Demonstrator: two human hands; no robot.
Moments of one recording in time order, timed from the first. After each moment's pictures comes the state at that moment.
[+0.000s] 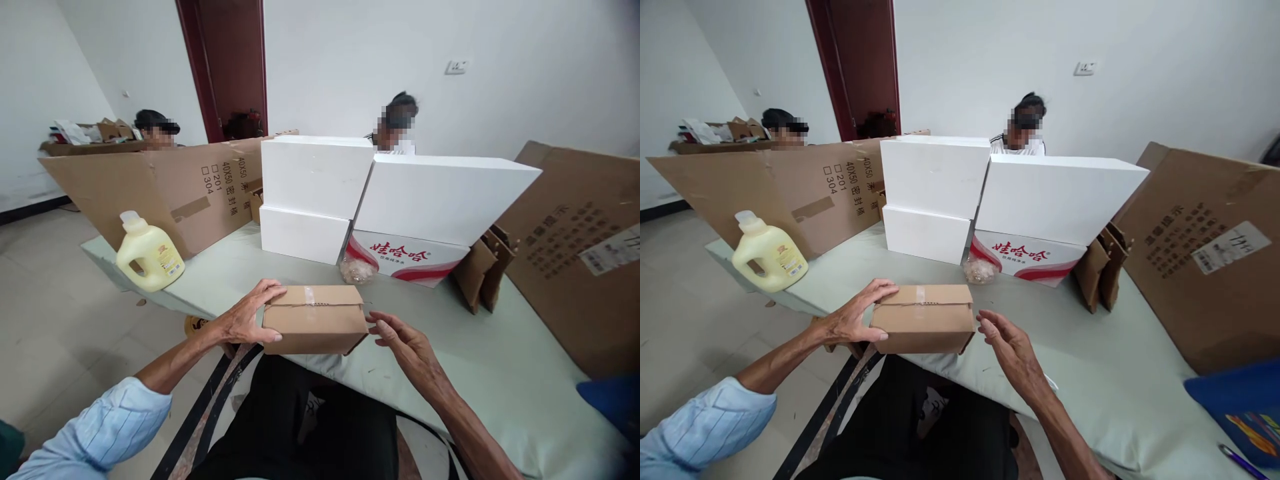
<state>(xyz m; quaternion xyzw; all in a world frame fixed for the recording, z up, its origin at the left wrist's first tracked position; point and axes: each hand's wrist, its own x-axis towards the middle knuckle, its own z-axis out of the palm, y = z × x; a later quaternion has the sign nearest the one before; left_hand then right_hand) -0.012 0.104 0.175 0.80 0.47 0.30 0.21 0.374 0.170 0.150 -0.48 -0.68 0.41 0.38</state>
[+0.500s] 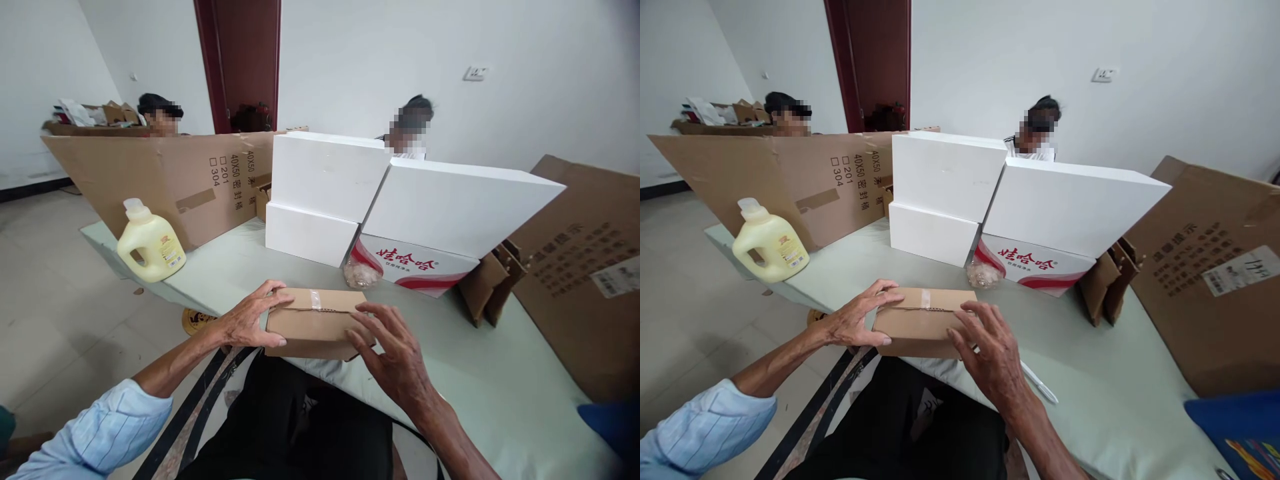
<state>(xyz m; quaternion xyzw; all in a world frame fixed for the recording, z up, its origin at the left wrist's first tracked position) -0.012 0.103 0.169 0.80 0.47 0.30 0.20 0.321 0.157 0.192 -0.28 -0.87 0.01 0.39</state>
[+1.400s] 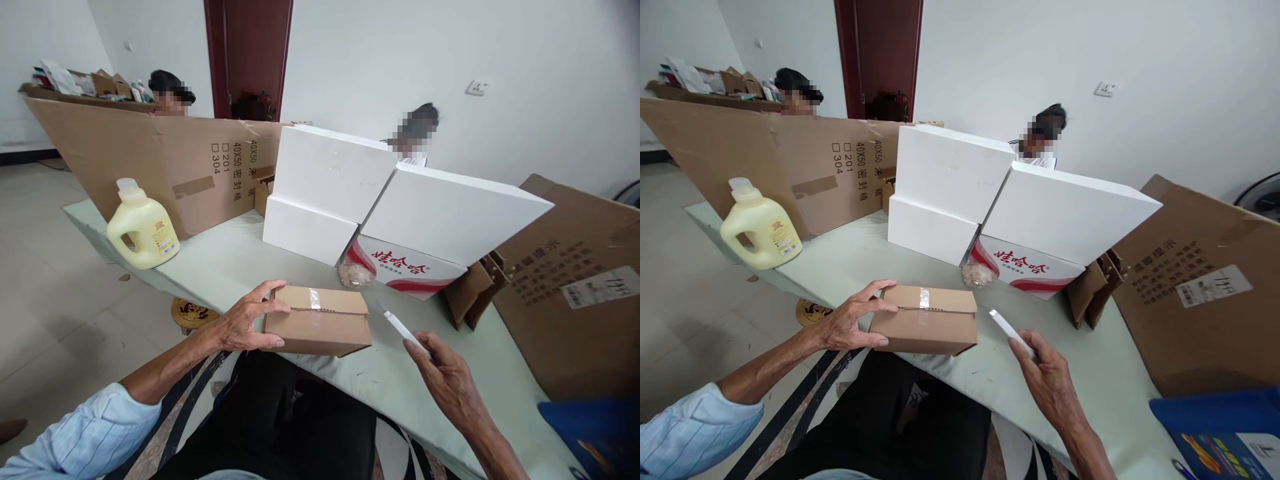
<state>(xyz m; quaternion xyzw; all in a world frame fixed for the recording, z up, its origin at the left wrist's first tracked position) -0.009 0.088 0.152 0.80 0.44 0.38 0.17 0.421 0.166 0.175 -0.50 -0.80 0.14 0.30</state>
